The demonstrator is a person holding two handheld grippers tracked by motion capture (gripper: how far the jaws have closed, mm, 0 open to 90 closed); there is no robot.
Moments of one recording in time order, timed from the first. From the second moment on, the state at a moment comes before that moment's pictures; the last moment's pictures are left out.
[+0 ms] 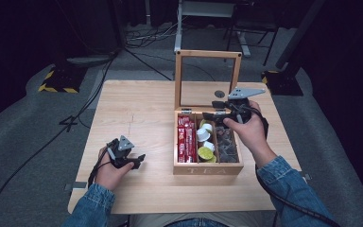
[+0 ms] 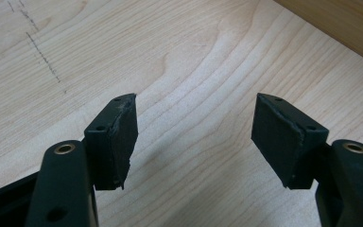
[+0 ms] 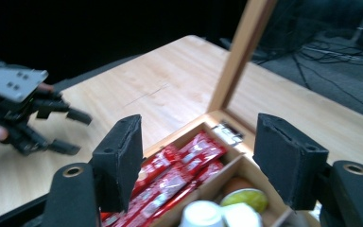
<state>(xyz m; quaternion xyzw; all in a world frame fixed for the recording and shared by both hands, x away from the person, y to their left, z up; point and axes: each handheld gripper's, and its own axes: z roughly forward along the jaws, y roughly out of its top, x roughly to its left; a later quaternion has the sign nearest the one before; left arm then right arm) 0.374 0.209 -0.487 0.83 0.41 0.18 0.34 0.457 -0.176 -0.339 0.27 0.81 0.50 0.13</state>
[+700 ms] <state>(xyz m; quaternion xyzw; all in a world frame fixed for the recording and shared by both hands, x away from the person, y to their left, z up) 0.367 0.218 -0.496 0.84 0.42 0.17 0.31 0.453 -0.131 -0.392 0.25 0.86 0.44 0.05</state>
